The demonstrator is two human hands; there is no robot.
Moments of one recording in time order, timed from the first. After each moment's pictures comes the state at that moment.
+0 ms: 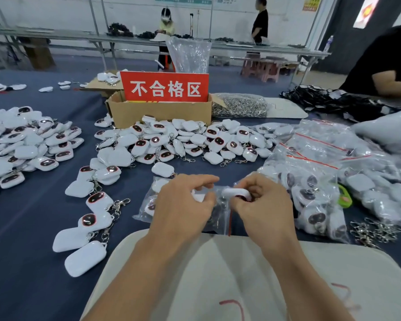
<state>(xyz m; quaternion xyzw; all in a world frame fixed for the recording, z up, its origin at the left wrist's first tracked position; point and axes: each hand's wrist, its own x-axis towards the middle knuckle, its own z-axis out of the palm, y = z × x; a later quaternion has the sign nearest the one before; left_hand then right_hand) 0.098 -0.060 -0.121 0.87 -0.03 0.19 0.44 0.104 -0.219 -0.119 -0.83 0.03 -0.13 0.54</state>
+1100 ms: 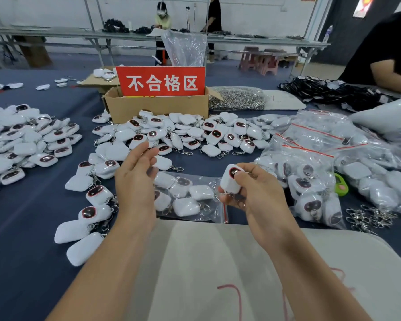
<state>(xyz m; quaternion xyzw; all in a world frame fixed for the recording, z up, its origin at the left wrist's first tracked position) 0.111 -0.023 -0.111 0.55 0.18 0.24 0.78 0.101 -0.213 -0.103 -0.60 0.10 0.01 0.80</state>
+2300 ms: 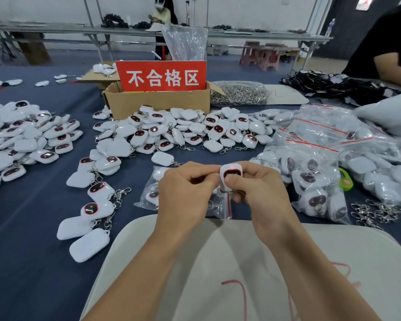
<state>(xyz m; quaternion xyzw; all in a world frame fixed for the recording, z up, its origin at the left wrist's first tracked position) 0.092 -0.072 -0.119 0.75 -0.05 0.19 0.63 0.100 -0.215 -0.107 -0.67 0.02 0.02 0.74</state>
